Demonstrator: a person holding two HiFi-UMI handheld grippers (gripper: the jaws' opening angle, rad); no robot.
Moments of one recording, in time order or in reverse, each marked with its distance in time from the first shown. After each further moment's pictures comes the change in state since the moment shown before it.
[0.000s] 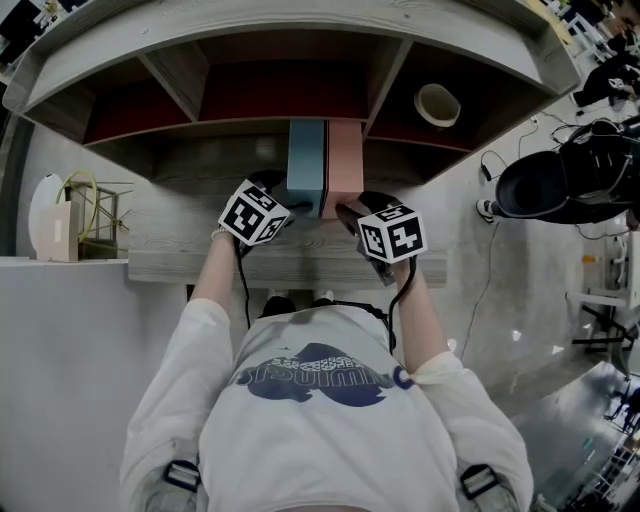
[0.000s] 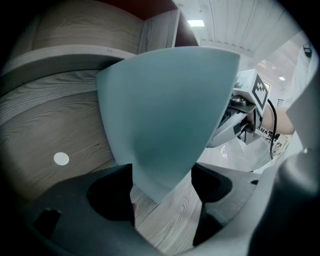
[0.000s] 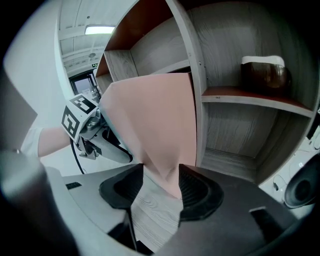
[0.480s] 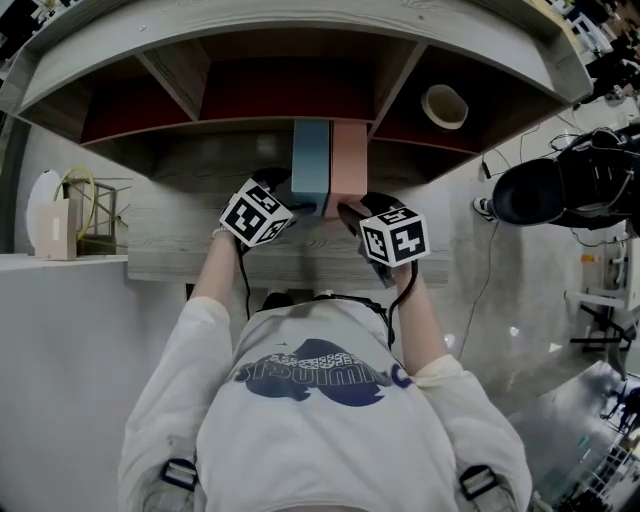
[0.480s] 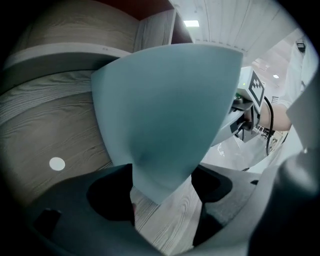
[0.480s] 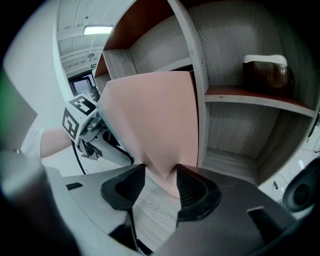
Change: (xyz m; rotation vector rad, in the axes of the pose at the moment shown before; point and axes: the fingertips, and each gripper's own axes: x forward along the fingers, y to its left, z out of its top) left arm 0.002 0.005 -0.001 0.048 -0.003 -0.040; right arm 0.010 0.005 0.005 0.012 0.008 -0.003
